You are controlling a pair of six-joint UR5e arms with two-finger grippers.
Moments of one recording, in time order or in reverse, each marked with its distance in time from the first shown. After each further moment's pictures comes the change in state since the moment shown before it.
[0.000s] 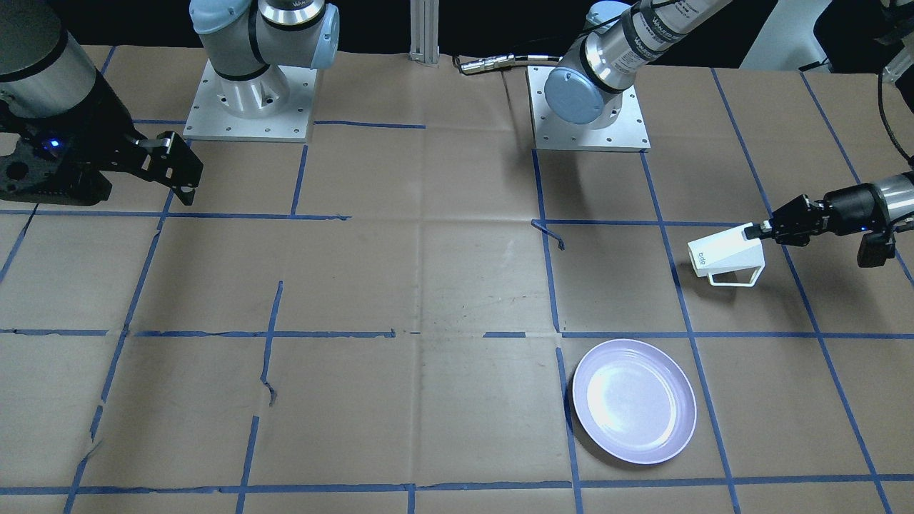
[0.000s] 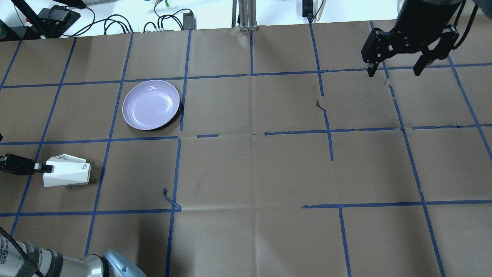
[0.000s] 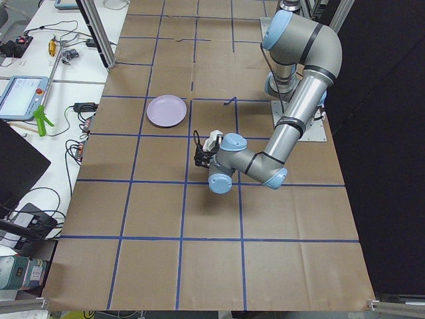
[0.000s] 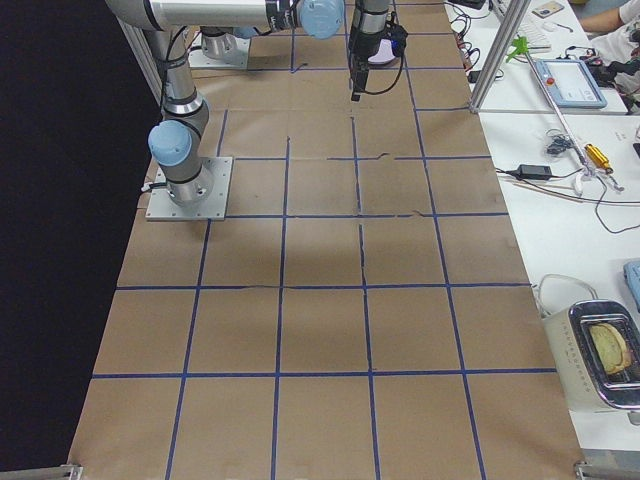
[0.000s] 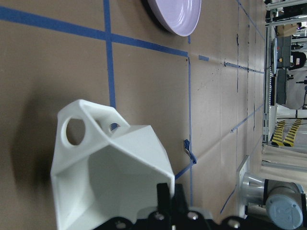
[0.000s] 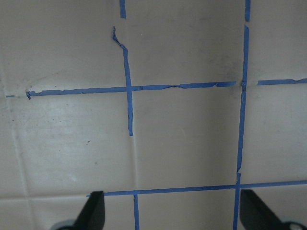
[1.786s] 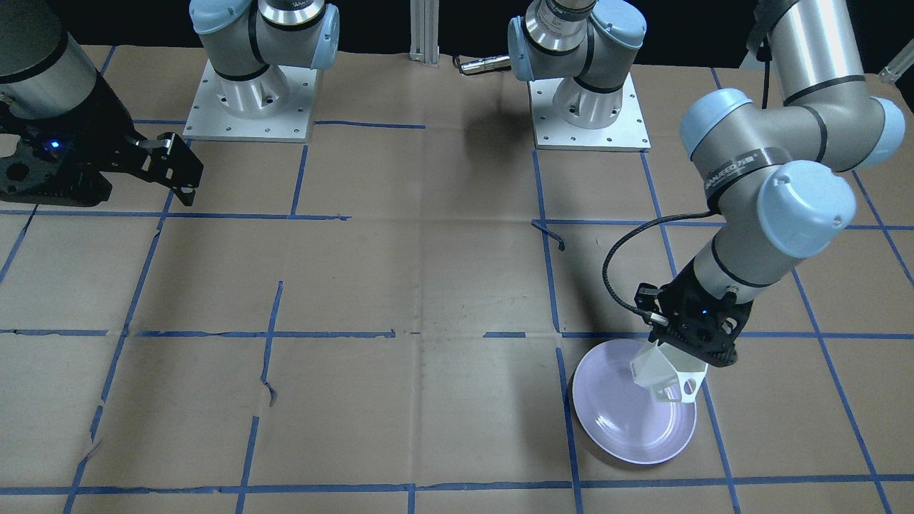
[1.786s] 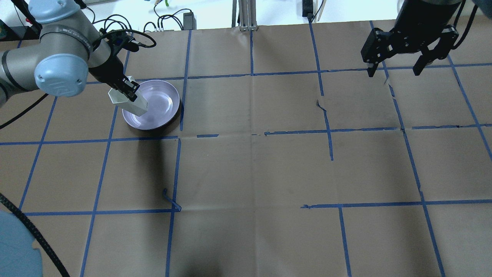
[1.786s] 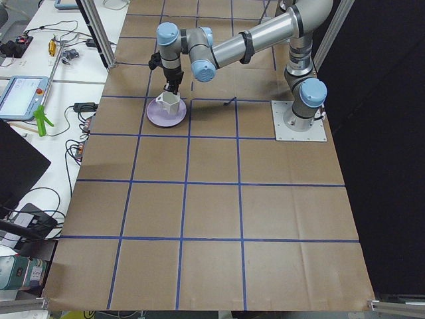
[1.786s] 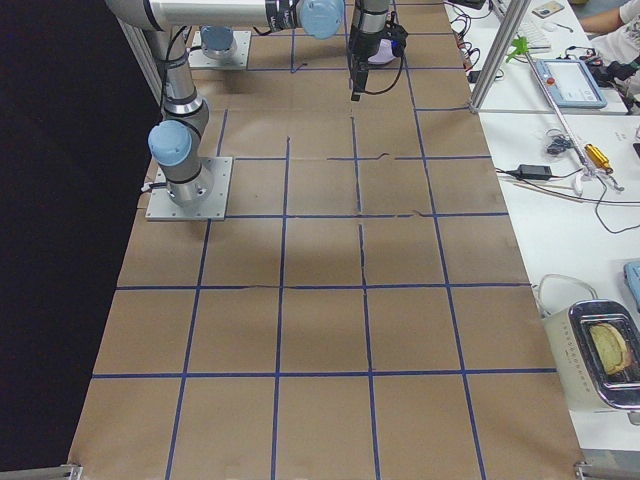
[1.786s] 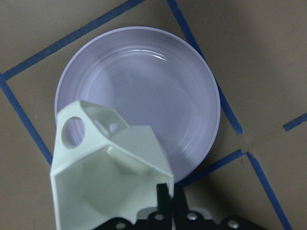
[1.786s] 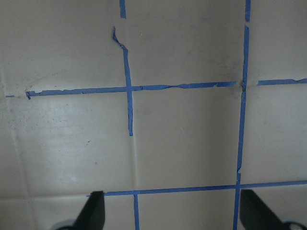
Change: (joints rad) left arm -0.856 0.096 0.016 0.814 0.457 -0.583; right arm 0.000 0.000 0.000 0.000 0.000 0.000
